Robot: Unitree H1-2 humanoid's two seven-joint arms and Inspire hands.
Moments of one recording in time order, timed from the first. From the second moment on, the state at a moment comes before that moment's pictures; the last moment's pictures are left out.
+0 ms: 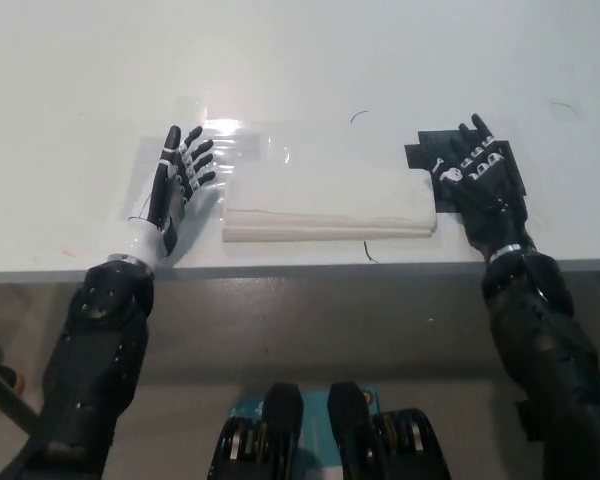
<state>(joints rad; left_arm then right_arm) -0.73 0.15 0.07 0.88 -0.12 -0.31 -0.16 -0.87 -0.06 -0.37 1.21 0.39 -0.36 0.27</state>
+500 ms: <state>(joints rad) -0.48 0.14 0.05 0.53 -0.12 -0.27 -0.16 -0.50 -0.02 -0.31 0.64 0.36 -0.32 0.26</state>
